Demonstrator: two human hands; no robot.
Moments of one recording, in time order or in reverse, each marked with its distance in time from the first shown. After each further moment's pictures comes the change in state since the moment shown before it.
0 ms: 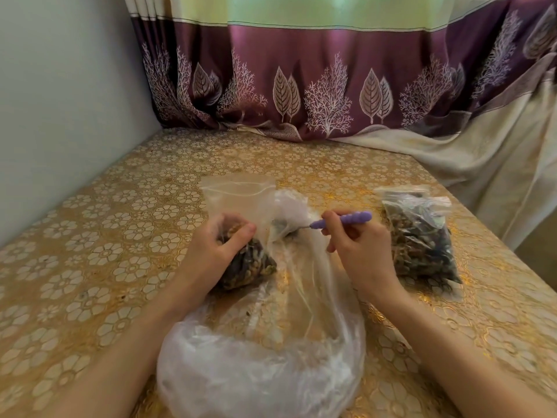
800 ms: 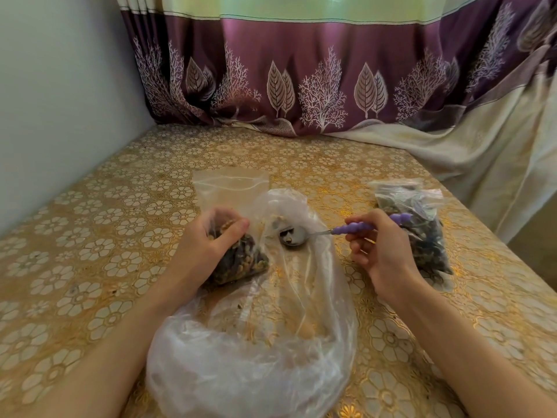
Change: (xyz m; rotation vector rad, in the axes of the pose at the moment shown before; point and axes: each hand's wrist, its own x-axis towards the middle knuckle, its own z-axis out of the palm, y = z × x) left_hand -0.002 0.001 0.001 0.030 0.007 -0.008; right_hand 0.005 0.003 -0.029 0.578 0.061 0.698
